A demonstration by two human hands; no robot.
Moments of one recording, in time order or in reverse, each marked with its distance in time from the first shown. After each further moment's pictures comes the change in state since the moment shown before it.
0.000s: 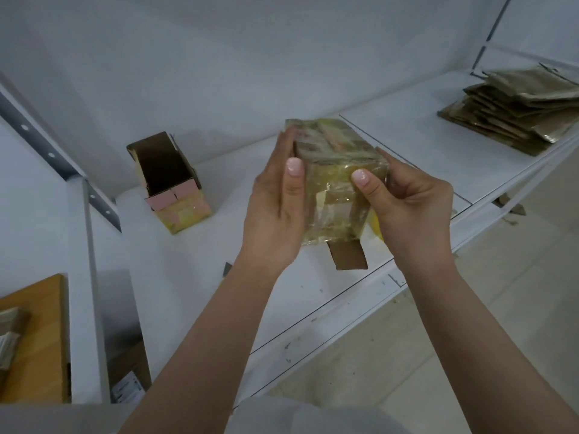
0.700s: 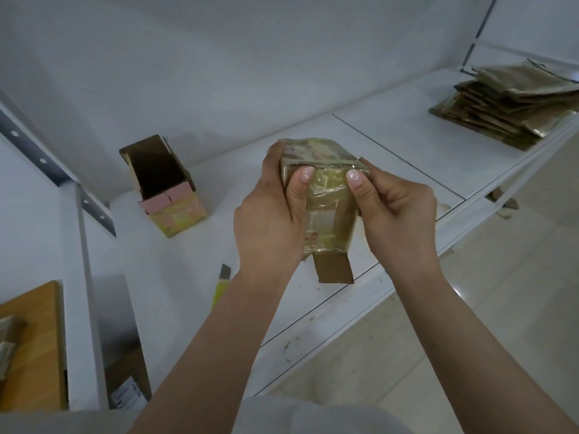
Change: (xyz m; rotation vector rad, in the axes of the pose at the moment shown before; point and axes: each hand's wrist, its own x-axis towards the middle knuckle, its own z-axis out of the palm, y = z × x) left_hand -0.005 0.002 0.005 0.367 0.082 -0.005; right_hand -0.011 -0.004 0.006 -0.212 0.021 -0.001
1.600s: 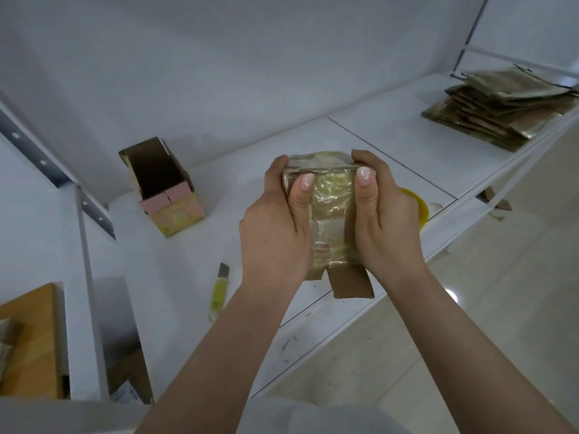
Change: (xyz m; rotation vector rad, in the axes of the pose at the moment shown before) left_hand -0.022 0.017 -0.008 -0.084 -0.011 -0.040; right_hand -0.012 -0.006 0.000 -0.258 0.017 -0.116
